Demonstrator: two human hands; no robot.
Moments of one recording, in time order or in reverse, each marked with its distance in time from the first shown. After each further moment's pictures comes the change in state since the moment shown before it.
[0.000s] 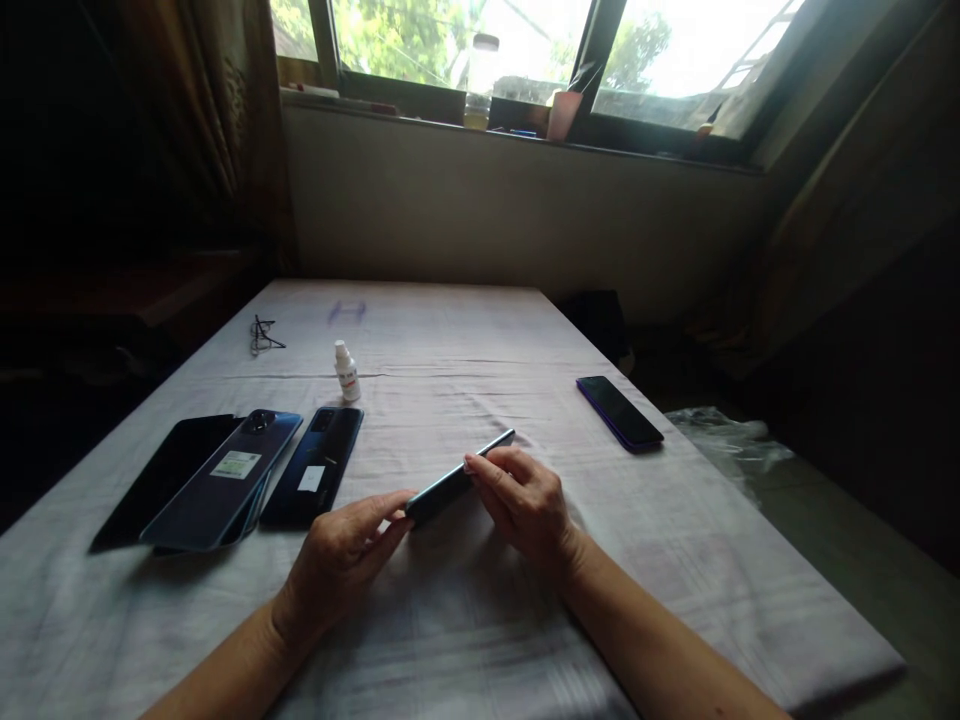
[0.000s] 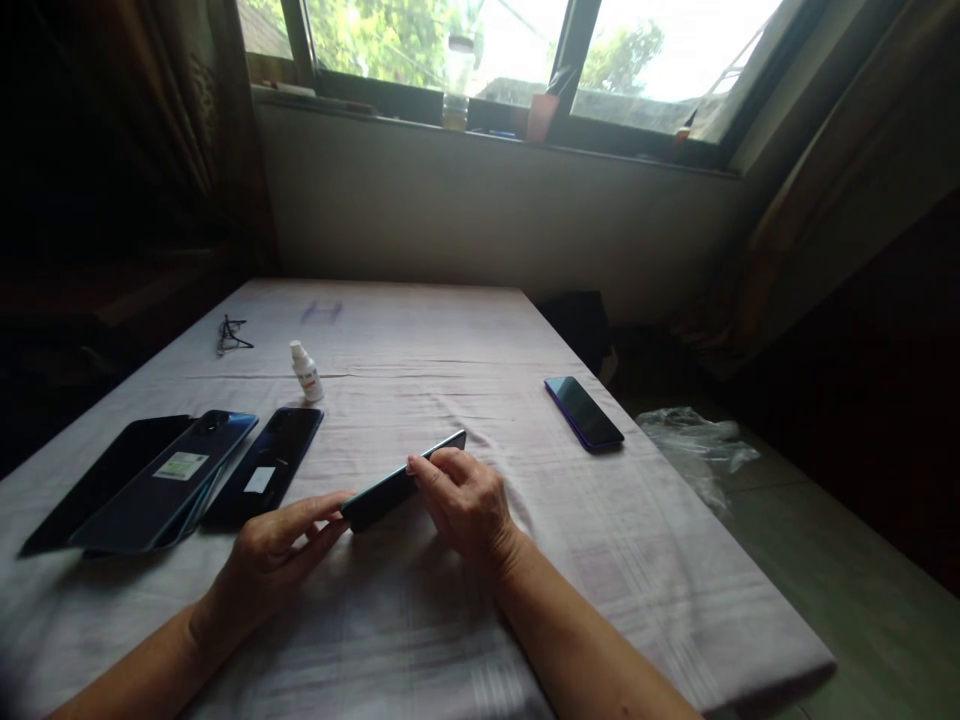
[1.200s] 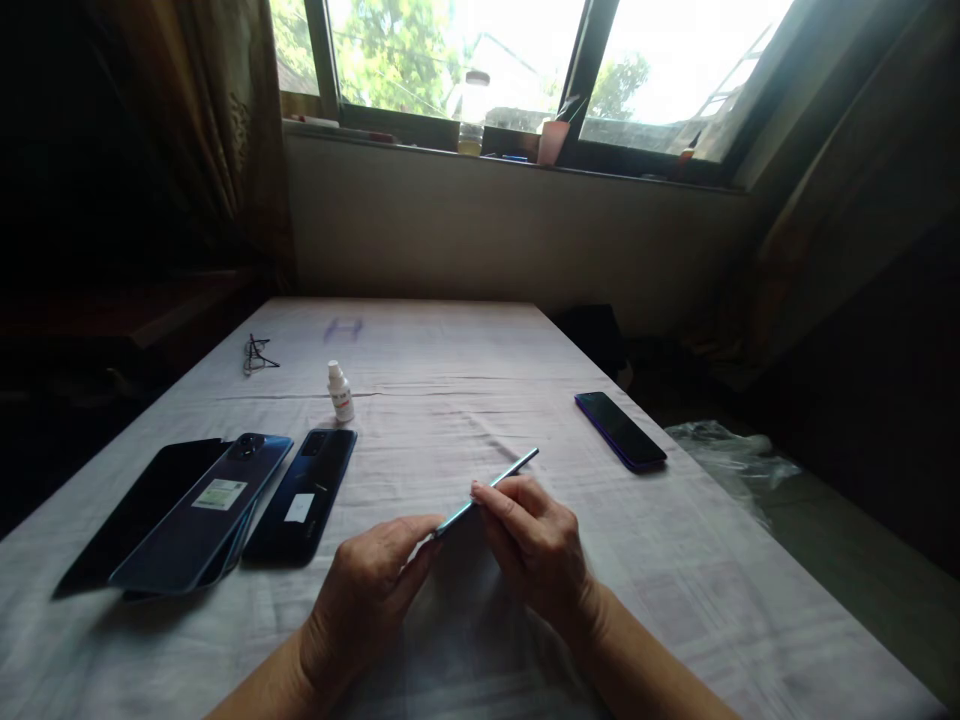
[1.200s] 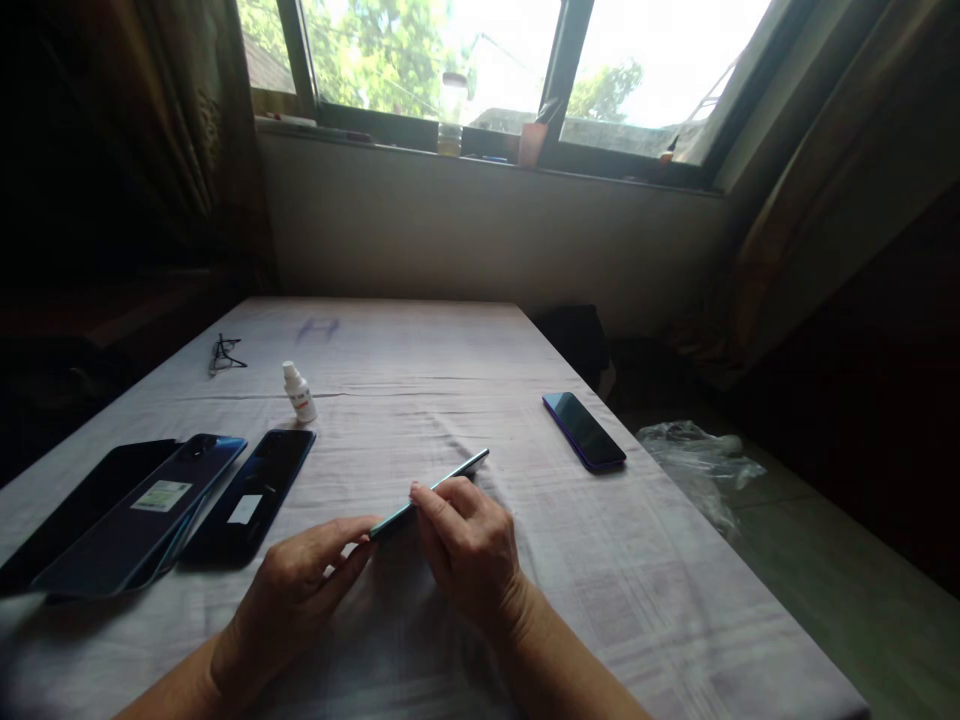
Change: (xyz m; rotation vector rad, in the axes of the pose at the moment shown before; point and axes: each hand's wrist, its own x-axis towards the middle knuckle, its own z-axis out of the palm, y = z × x) left_hand 0.015 0.011 0.031 0.081 0.014 0.102; right_hand -0.001 -0.013 -0.011 0.064 -0.002 0.106
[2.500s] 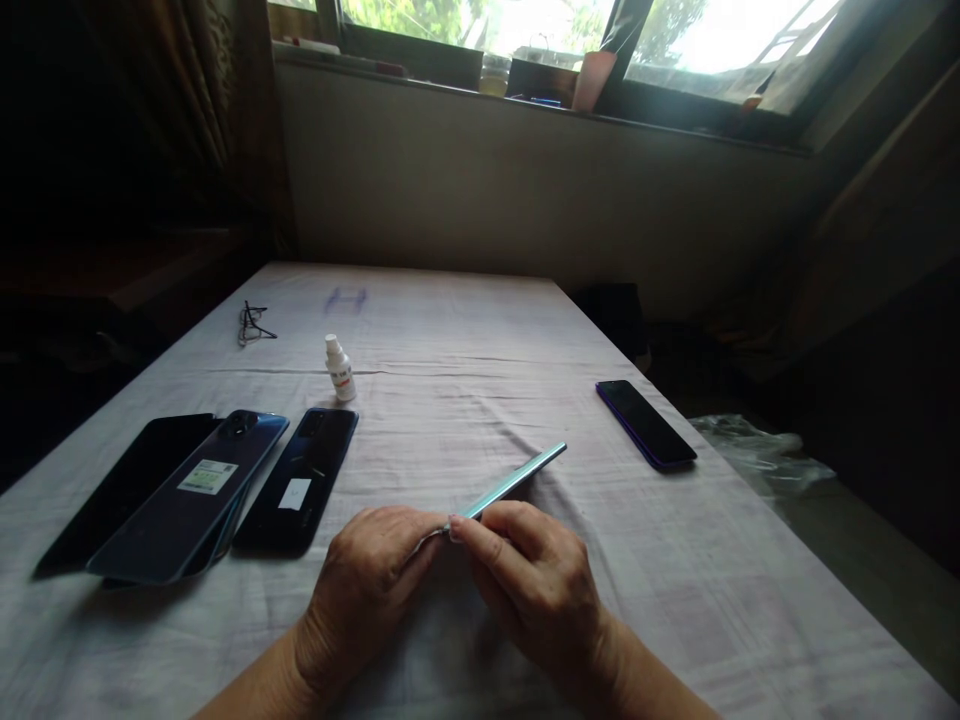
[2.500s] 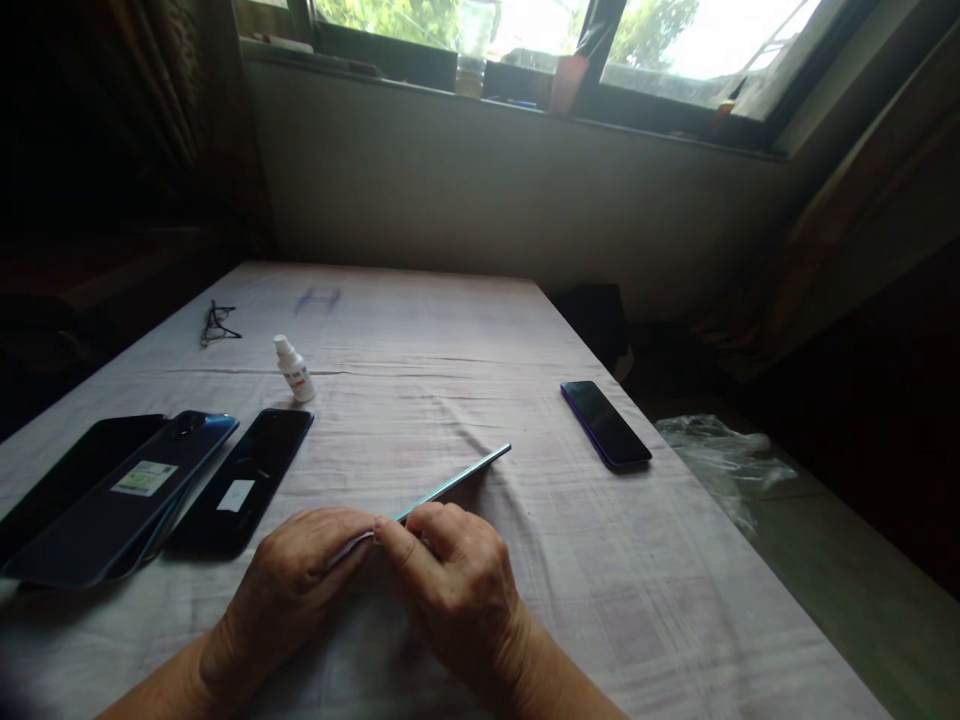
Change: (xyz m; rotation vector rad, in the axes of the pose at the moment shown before) left_hand 0.005 -0.001 -0.001 0.119 -0.018 -0.015; right_hand 0.005 -0.021 -0.002 -0.023 -0.113 -0.069
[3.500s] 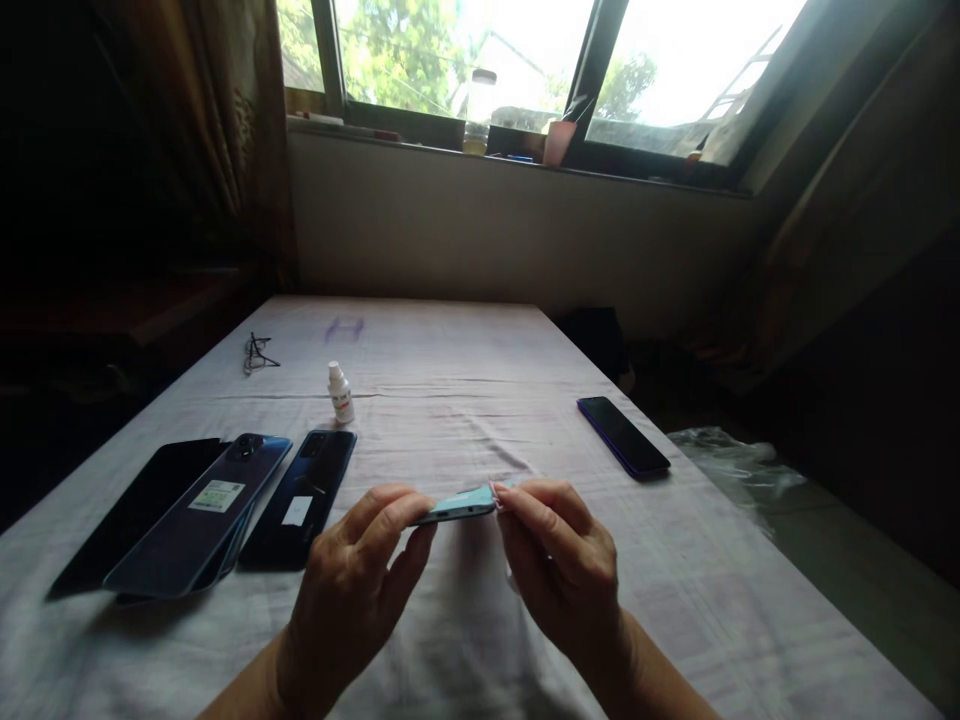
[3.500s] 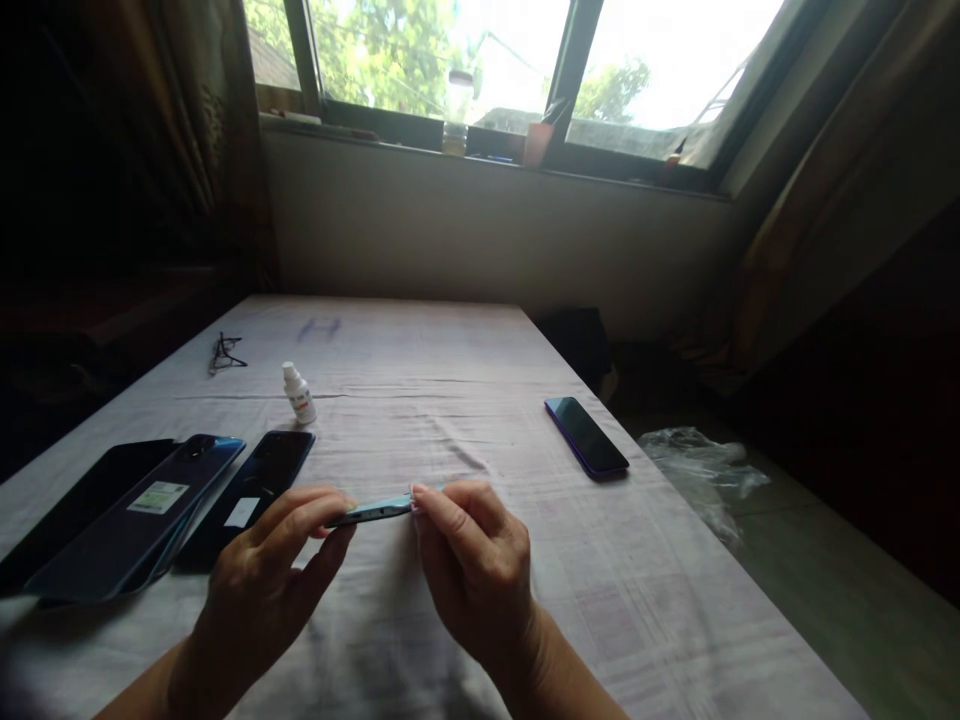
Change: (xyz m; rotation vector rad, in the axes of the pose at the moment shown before) left_hand 0.028 0.023 -0.028 0.020 0.205 0.072; right_hand 0.018 -0.004 -0.025 0.214 0.282 0.123
